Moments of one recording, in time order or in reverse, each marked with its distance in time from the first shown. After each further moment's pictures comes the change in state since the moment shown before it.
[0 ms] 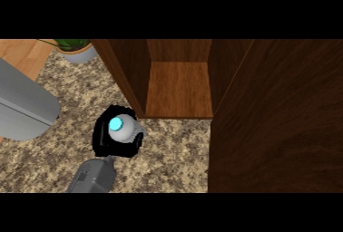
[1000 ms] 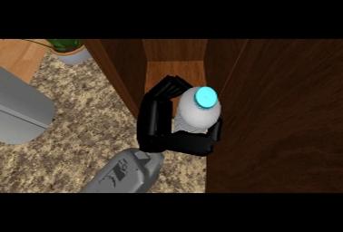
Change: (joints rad) left arm -0.278 -0.001 -0.496 -0.447 0.020 0.793 0.420; right arm -0.083 -0.010 -0.027 0.012 -0.021 0.004 0.043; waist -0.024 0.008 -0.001
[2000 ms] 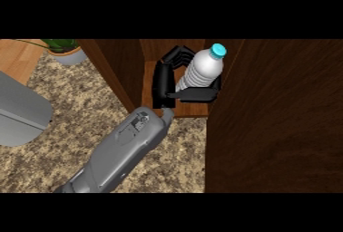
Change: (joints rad) left arm -0.317 0.000 0.067 0.500 0.073 0.069 -0.078; right arm -0.052 -0.009 -0.057 0.006 -0.038 0.009 0.055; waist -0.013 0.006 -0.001
